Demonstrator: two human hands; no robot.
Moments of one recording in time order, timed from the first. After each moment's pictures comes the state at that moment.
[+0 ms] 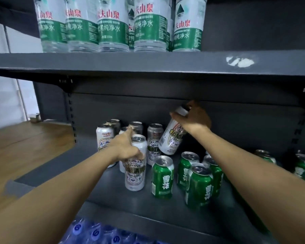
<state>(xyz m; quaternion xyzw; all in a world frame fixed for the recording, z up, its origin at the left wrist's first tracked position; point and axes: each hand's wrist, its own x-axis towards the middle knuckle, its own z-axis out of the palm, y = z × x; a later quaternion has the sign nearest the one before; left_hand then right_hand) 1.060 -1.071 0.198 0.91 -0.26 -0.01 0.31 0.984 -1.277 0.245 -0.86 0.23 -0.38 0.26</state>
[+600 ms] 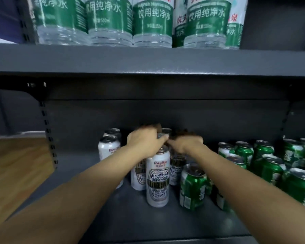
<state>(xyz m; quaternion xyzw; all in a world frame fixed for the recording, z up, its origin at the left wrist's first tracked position) 1.132 -1.084 0.226 0.87 -0.46 0.11 0.14 1.058 -1.207 0.212 -0.91 0.40 -0.07 0.07</state>
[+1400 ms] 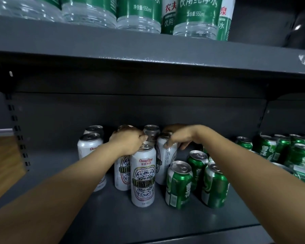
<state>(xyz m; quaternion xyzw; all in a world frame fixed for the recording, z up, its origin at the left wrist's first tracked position) 1.161 -1.096 0.211 0.84 -0.52 0.05 0.14 1.040 -1.242 0.228 -0.90 0.34 0.05 0.27</state>
